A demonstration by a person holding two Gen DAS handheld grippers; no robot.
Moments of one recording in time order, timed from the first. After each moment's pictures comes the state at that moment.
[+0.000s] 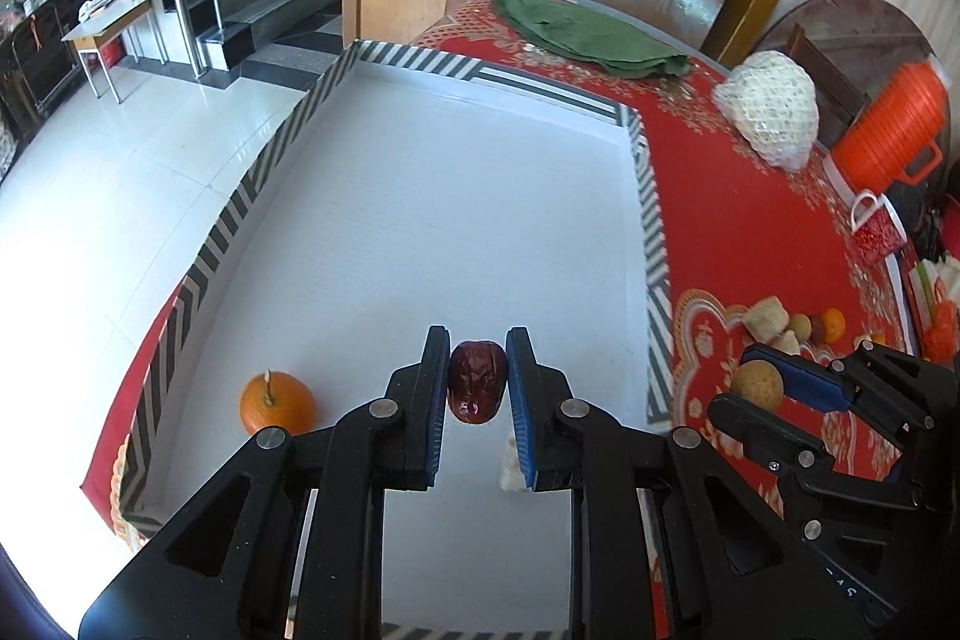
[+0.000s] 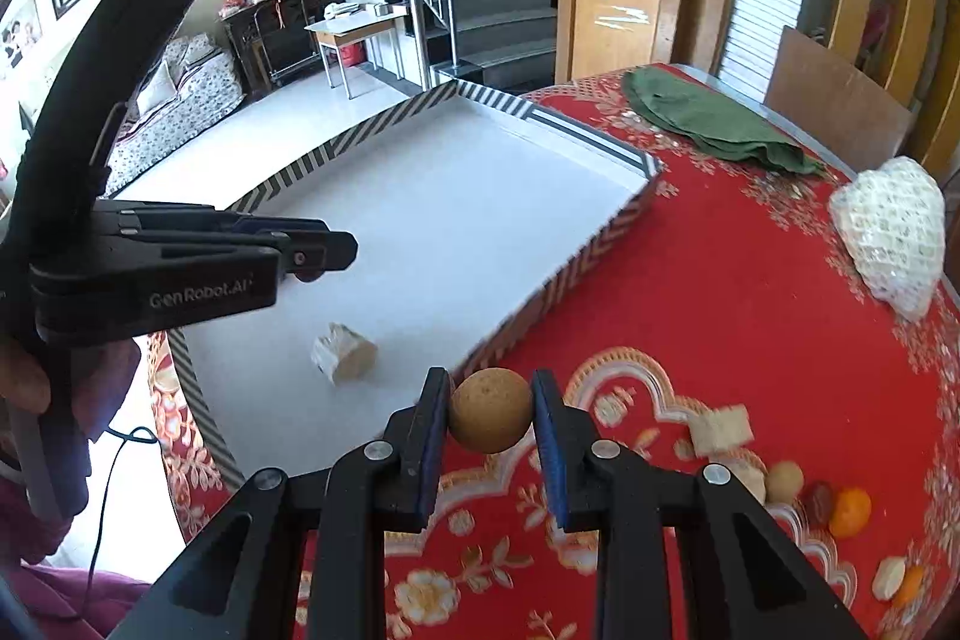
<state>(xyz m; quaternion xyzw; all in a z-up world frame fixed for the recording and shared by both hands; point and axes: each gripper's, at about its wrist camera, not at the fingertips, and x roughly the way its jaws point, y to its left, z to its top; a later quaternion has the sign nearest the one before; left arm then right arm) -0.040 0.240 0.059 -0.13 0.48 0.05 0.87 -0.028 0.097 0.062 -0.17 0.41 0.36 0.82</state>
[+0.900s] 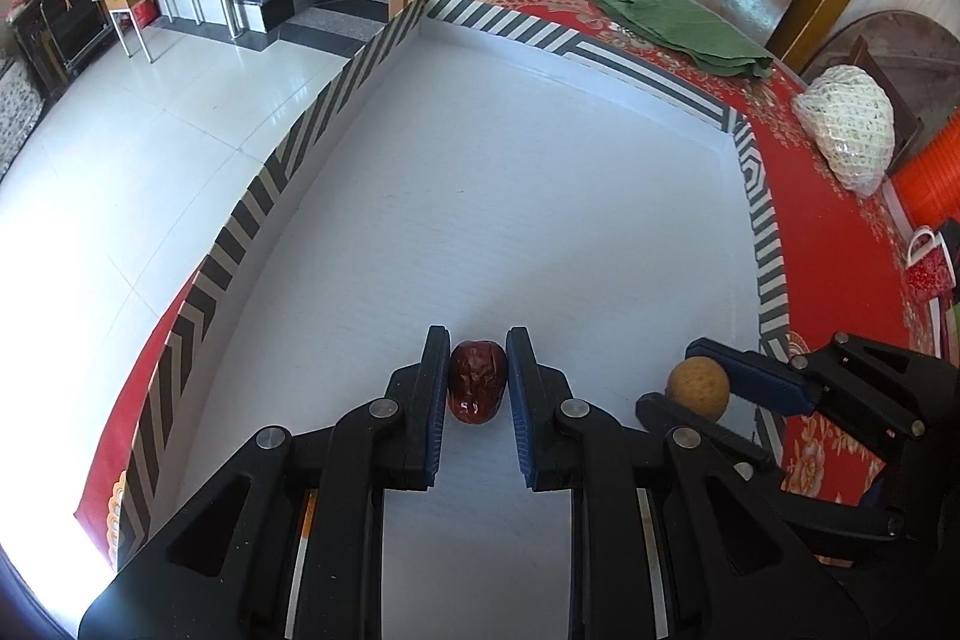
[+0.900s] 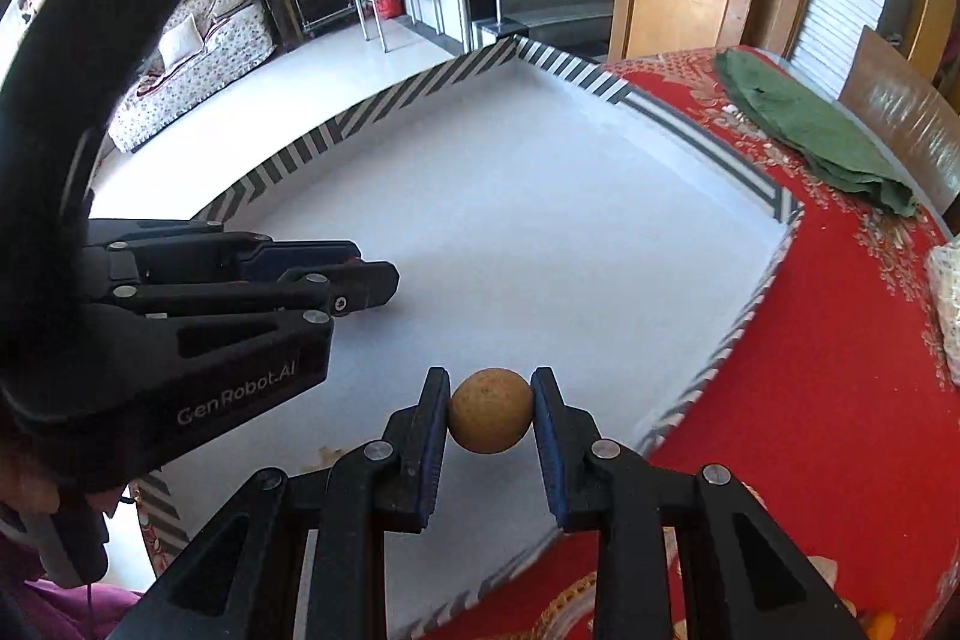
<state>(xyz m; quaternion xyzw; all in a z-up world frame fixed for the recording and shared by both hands) -0.011 0.274 0.024 -0.15 0.51 0.10 0.84 0.021 0.175 0.022 -0.20 0.46 0.40 0.77</state>
